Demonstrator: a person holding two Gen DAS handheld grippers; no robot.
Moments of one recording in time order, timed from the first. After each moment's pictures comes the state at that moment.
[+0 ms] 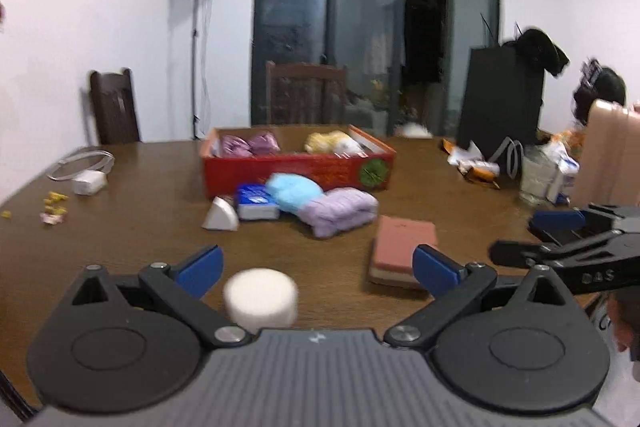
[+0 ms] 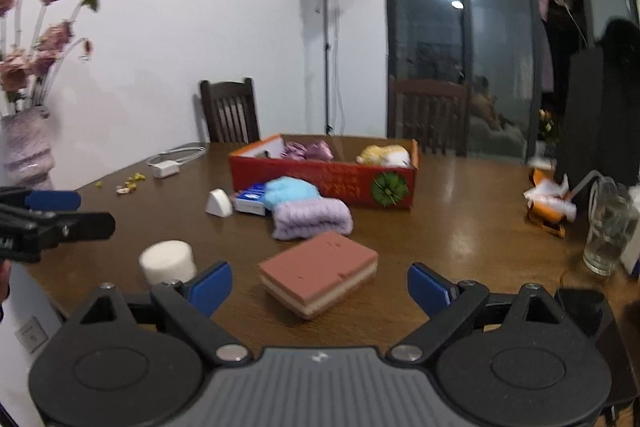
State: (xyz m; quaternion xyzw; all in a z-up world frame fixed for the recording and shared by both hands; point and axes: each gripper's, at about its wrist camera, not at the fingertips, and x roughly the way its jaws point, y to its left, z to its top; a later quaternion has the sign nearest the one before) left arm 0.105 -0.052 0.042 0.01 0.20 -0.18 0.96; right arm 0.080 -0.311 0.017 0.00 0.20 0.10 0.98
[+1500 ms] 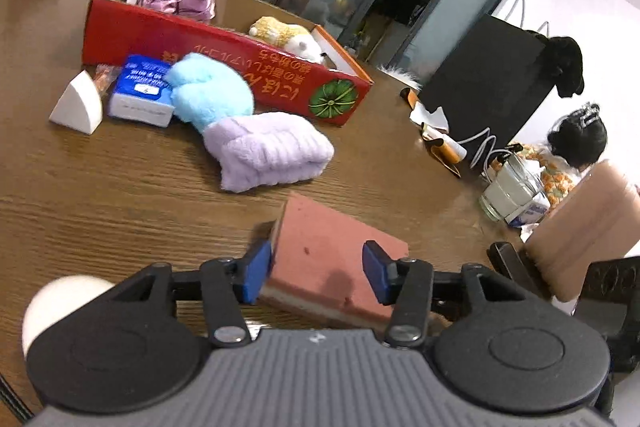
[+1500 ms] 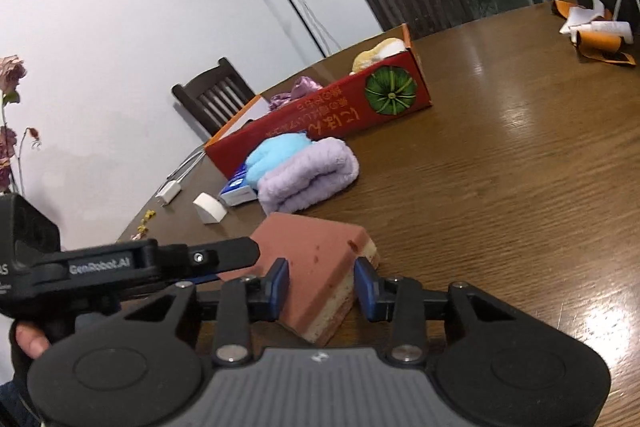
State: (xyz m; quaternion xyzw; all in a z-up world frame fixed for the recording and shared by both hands) left arm 0.268 -0.088 -0.014 -0.15 0.37 -0.28 0.87; right arm 0.195 -0.352 -0.046 0.23 0.30 0.16 0.91
